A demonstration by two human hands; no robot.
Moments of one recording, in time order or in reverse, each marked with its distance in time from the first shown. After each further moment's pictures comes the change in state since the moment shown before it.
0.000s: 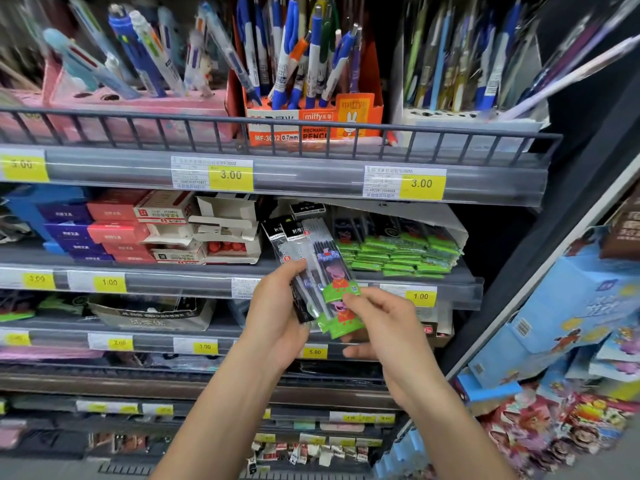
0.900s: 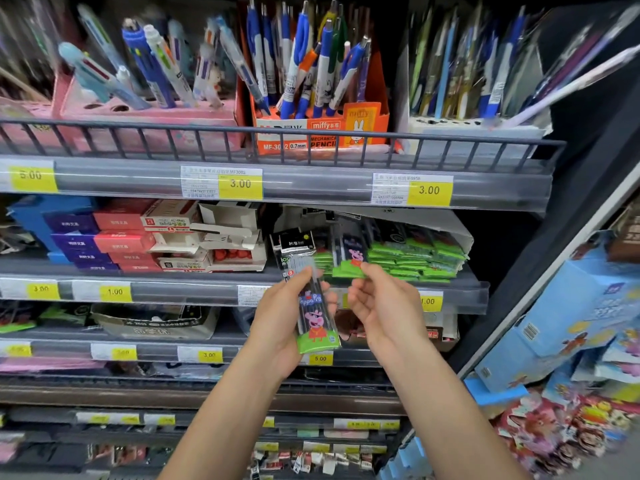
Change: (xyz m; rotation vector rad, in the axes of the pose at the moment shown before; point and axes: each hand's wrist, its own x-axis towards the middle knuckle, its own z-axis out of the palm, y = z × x) left_hand -0.003 0.006 -0.007 0.035 0.033 -0.004; right_hand 0.047 -0.009 0.019 0.562 0.229 0.092
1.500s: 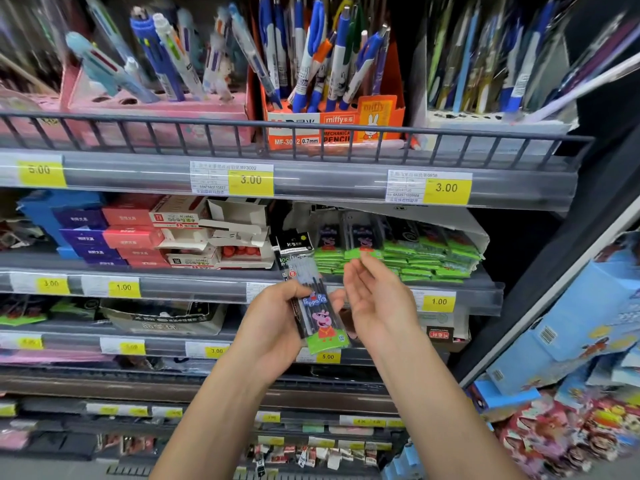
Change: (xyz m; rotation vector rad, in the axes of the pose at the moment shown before) left_hand -0.011 0.015 -0.019 -0.097 -0.131 -0.113; right_hand 0.017 0.016 0.020 0.340 0.004 0.100
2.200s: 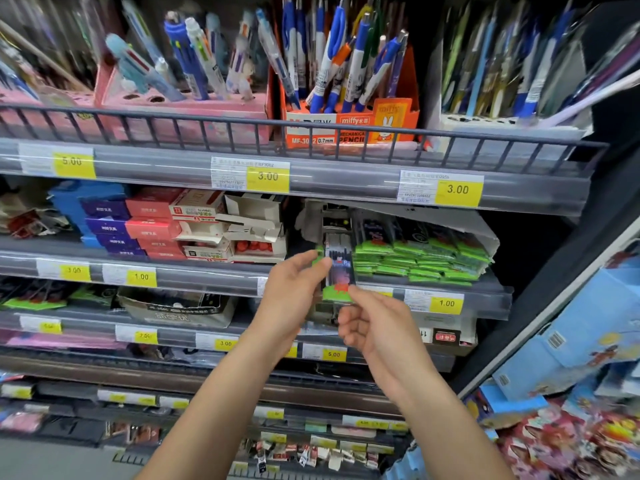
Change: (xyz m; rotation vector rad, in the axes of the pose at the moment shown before) left_hand 0.022 0.001 0.000 0.601 0.166 0.372; right_hand -0.045 0.005 -0.026 -0.646 -0.271 -0.005
